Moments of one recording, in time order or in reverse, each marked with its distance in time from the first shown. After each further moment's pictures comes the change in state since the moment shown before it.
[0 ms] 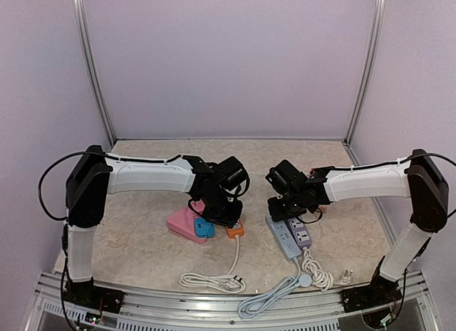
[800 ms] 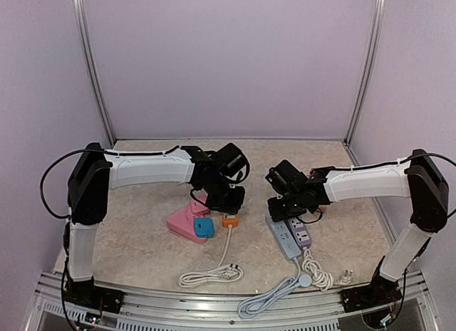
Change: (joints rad) left arm 0.063 0.024 0.089 0.015 -0.005 0.025; right arm 0.001 0.000 -0.001 0.002 -0.002 -0.010
